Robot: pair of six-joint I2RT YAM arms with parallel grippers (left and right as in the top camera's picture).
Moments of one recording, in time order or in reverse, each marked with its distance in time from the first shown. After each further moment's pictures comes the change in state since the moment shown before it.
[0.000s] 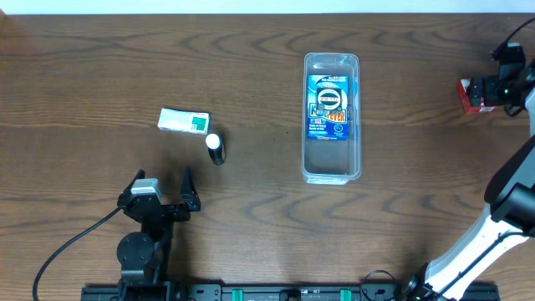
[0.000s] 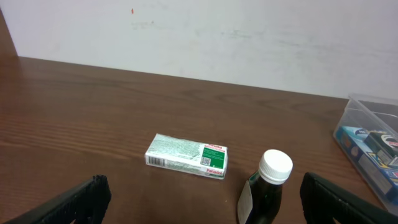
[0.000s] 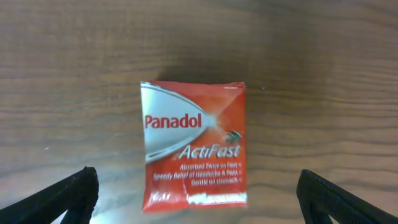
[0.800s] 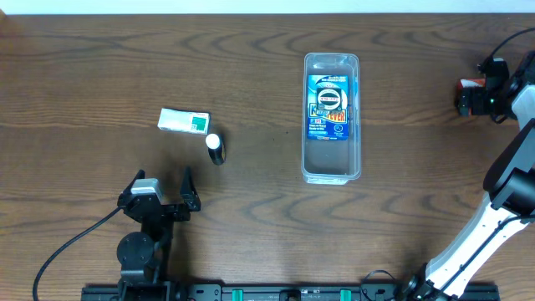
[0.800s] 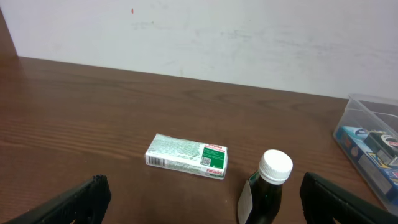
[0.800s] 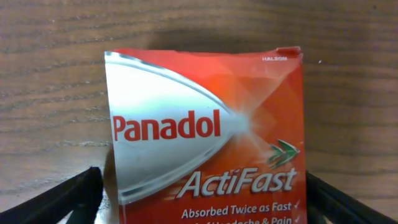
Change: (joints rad) left arm 0.000 0.000 0.000 0.000 0.000 0.000; right arm 0.000 0.117 -0.005 0.048 -0.004 0.032
